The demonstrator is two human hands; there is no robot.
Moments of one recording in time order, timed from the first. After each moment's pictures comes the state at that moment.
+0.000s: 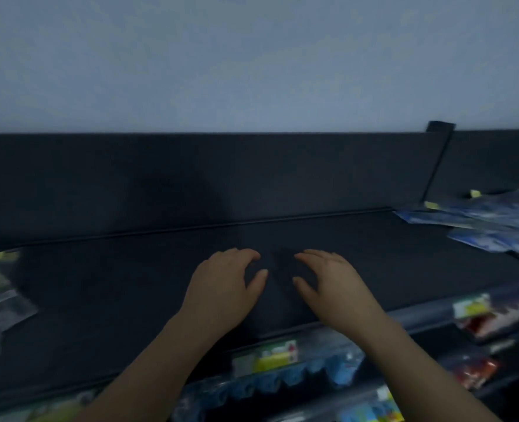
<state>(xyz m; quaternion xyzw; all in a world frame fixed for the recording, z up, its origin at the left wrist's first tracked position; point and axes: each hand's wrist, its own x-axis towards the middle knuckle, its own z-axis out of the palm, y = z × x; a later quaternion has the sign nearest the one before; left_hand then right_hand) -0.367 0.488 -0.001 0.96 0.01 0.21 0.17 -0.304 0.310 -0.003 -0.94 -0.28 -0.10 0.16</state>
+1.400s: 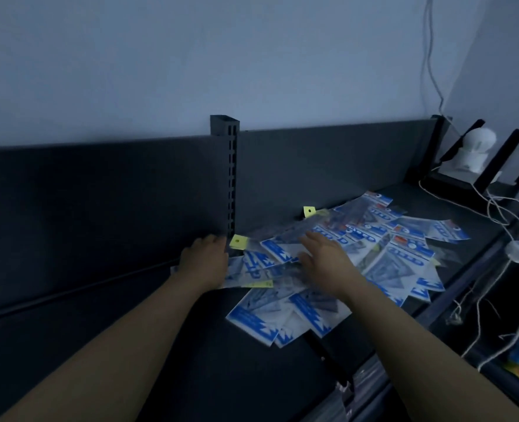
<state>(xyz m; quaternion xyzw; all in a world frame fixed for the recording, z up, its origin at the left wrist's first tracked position) 0.122 0.092 -0.038 1.00 -0.03 0.02 0.09 0.104 -0.140 -0.016 -0.99 -0.11 -0.04 0.12</state>
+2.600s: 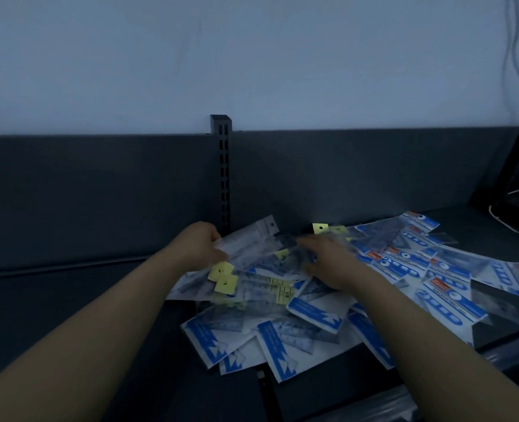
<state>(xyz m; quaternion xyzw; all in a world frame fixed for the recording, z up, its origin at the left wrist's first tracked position) 0.125 0.056 0.002 0.96 0.10 0.02 0.25 0.194 -0.195 -0.018 -0.95 -0.28 0.00 0.11</state>
